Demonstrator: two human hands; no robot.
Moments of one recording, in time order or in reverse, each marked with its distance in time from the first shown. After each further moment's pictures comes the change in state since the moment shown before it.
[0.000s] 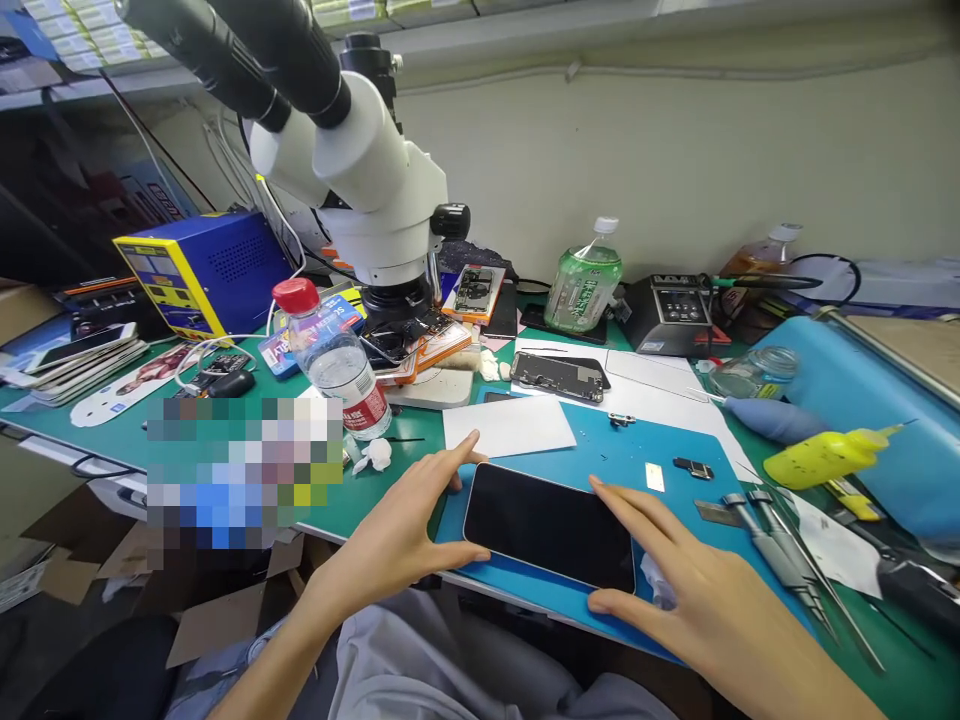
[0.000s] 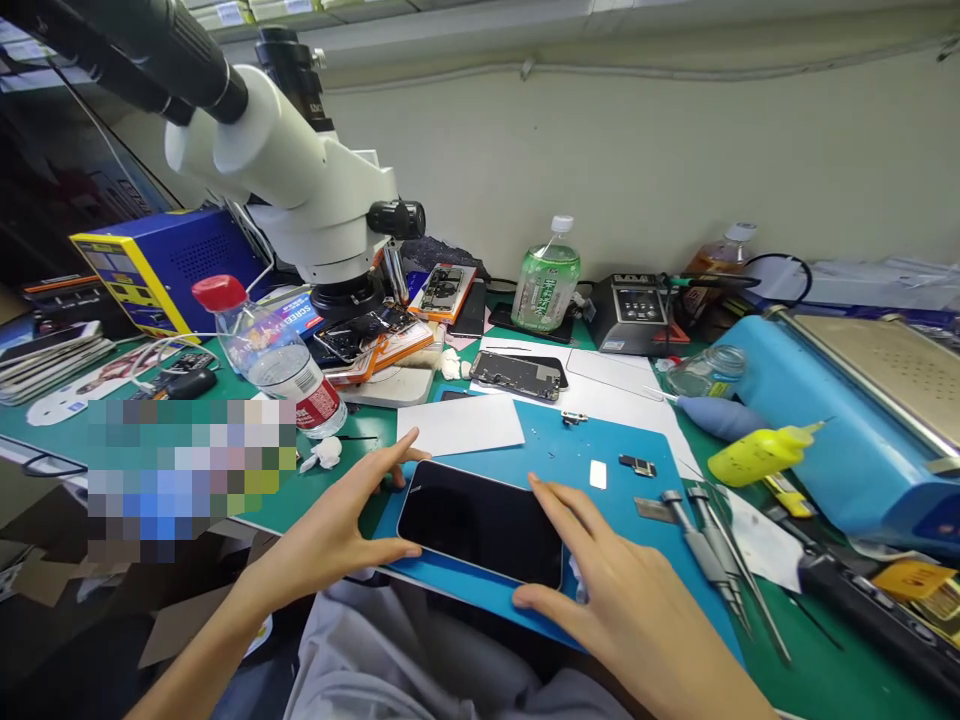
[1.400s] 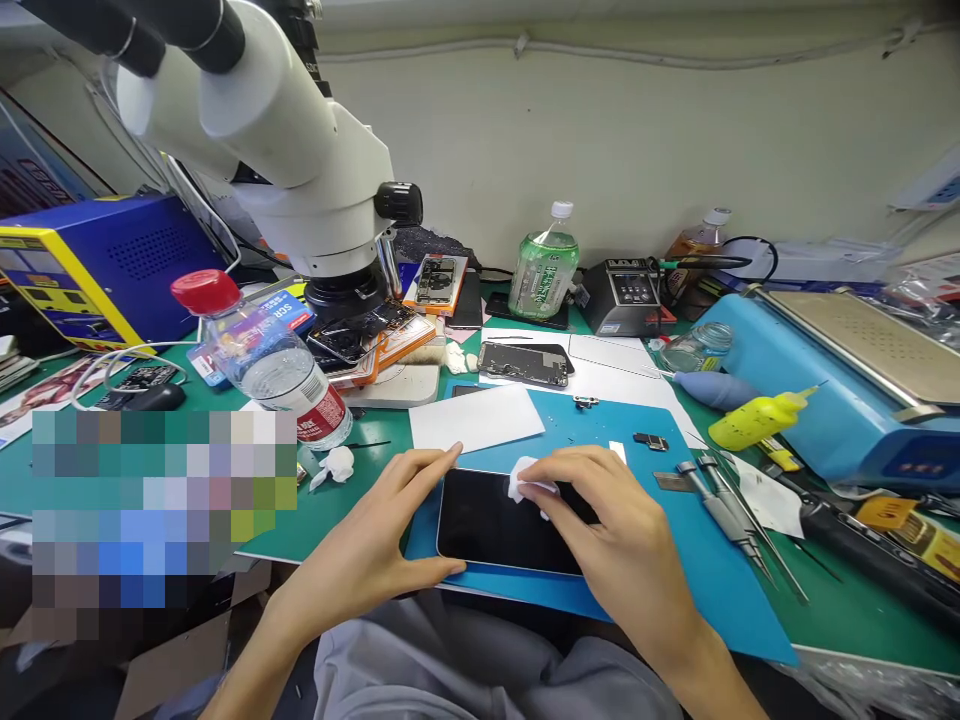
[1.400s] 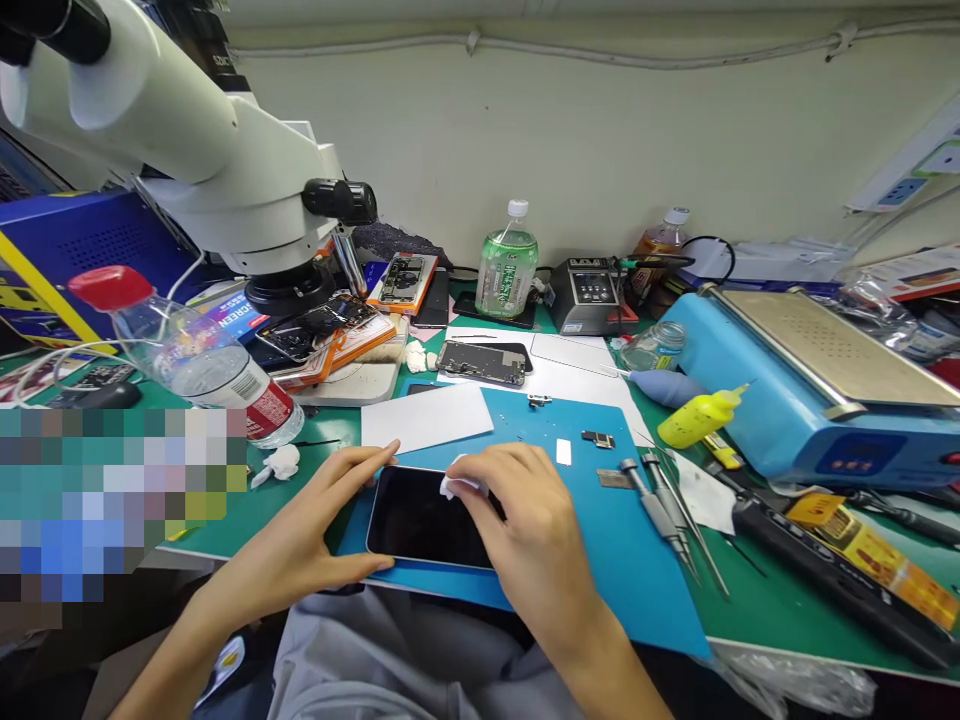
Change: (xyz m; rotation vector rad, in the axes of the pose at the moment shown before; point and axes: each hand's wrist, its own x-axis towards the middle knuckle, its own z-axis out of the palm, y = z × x) left_hand 0.006 -0.008 0.000 0.069 -0.129 0.035; right_hand 0.052 -0.059 0.004 0.336 0.423 0.046
